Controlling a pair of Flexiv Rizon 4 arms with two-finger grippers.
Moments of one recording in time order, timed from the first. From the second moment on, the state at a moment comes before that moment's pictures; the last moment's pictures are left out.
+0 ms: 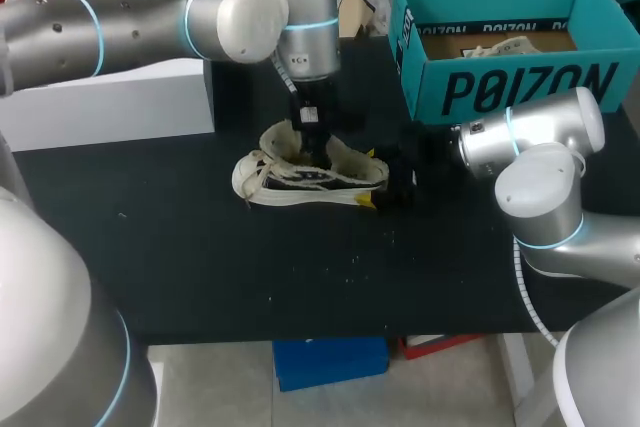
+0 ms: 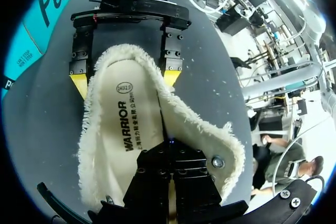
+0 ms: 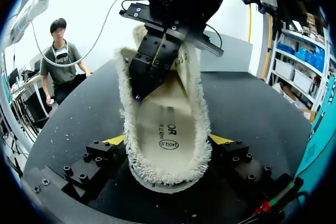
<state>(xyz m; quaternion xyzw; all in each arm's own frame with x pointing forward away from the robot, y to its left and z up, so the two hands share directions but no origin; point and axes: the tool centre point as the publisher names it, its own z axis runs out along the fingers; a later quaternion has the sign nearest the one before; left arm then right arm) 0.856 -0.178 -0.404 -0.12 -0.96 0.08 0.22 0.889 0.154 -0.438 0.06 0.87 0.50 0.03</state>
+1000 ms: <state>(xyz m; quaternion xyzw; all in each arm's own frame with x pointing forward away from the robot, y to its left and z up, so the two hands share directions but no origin) 0.856 -0.184 -0.417 -0.09 -0.98 0.09 0.18 0.888 0.154 -0.438 0.06 0.87 0.50 0.03</state>
